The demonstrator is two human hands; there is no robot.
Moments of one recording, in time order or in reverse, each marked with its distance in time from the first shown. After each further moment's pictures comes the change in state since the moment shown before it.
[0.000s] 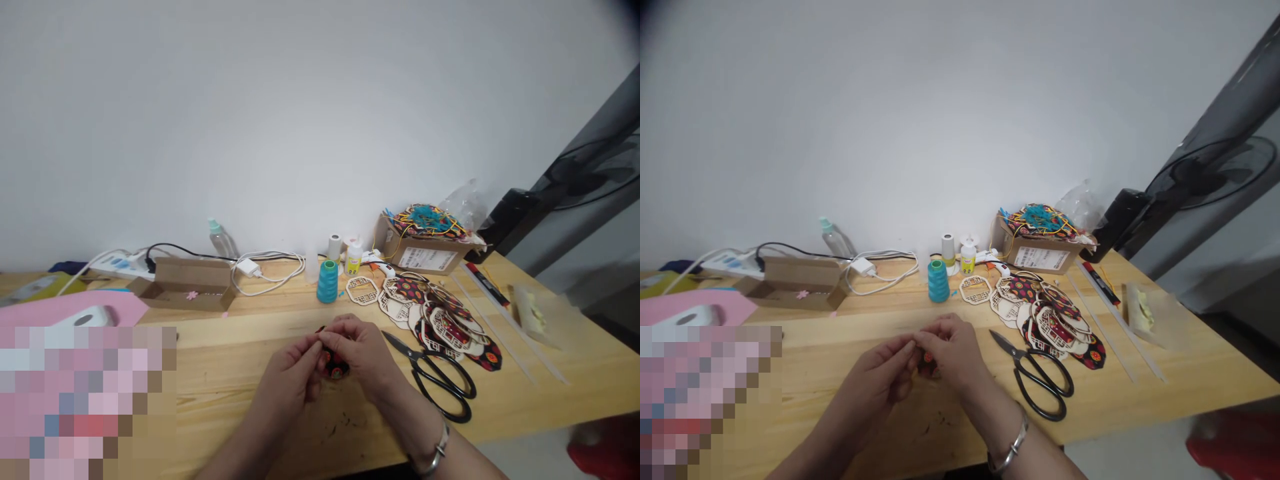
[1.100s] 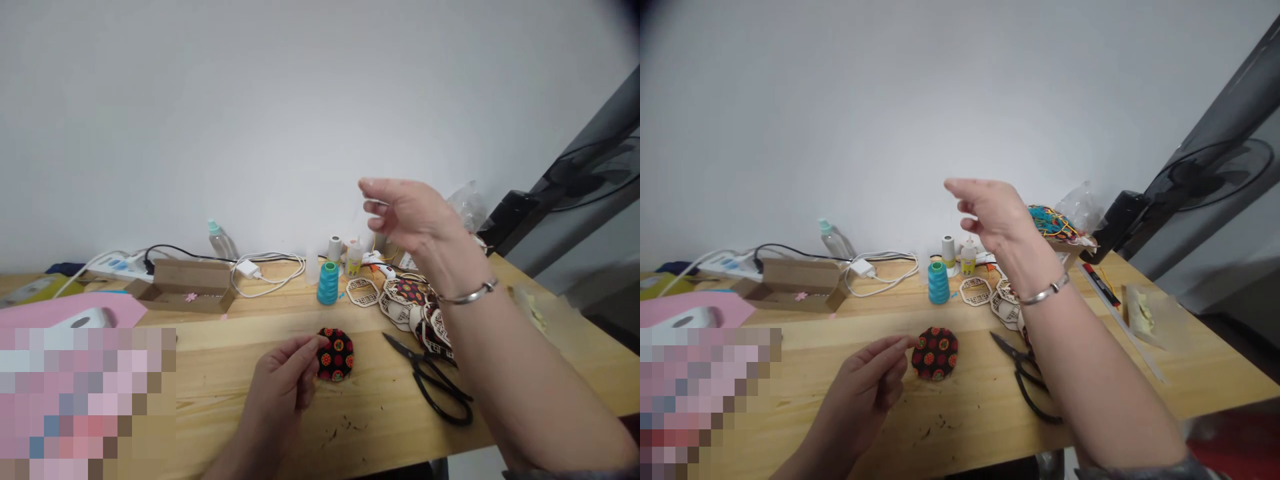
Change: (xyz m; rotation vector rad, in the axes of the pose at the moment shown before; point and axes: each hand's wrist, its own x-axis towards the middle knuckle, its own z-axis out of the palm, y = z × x) left_hand -0.007 0.012 0.004 -0.180 0.175 -0.018; right_hand 0.070 -0.171 -0.034 -0.047 0.055 -0.342
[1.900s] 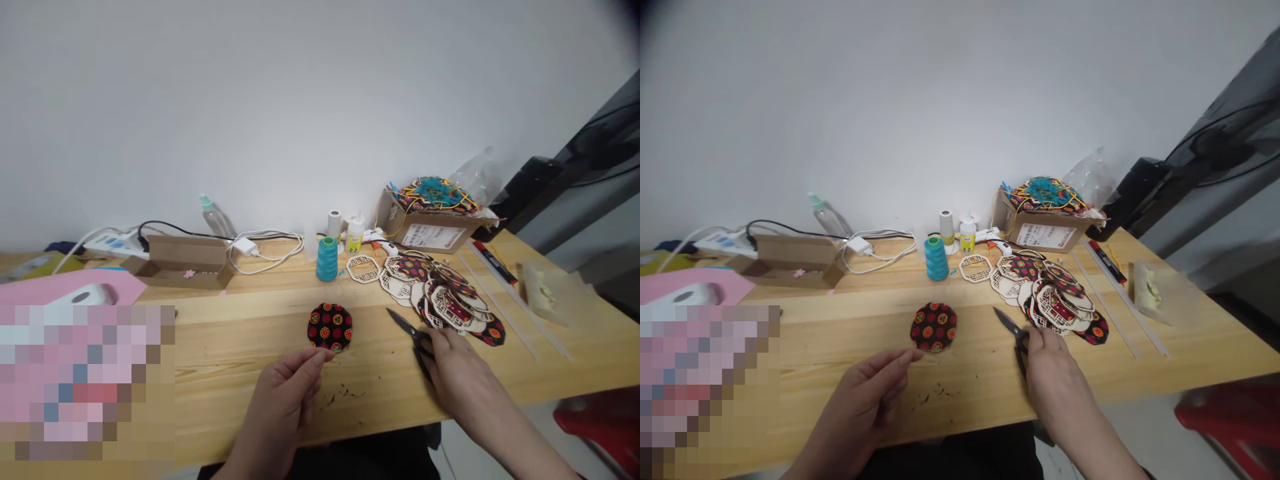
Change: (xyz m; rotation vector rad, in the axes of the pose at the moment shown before) left_hand -0.020 -0.042 -0.021 0.152 0.002 -0.096; right_hand -0.196 0.157 -0.096 -1.669 -0.047 -0.090
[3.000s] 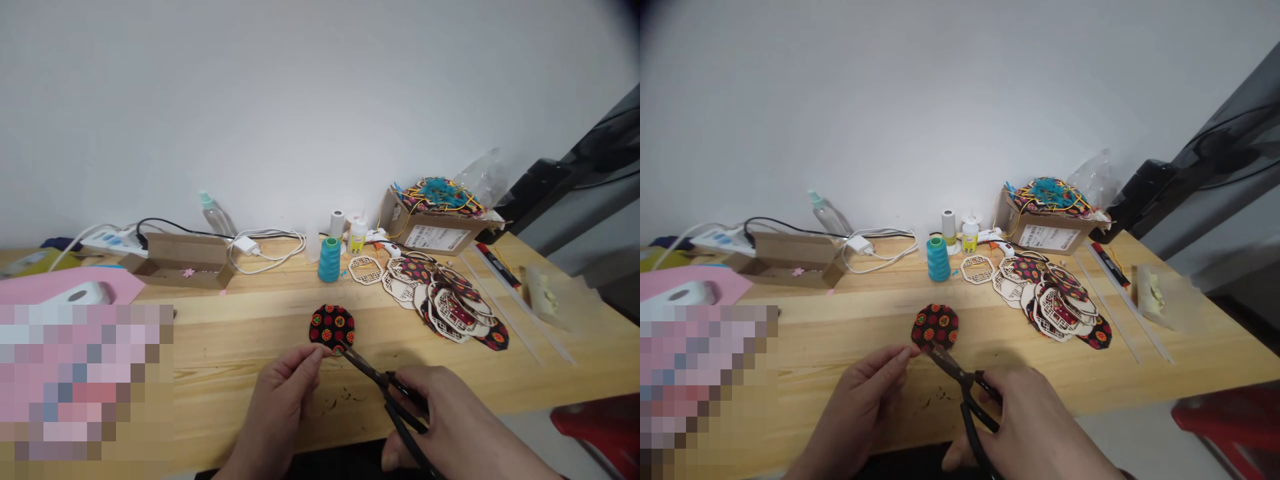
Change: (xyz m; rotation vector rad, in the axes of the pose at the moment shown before) left_hand 0.007 -0.001 -0.007 0.084 0.034 0.078; right_hand 0.009 -0.060 -0.079 0.772 -0.673 0.168
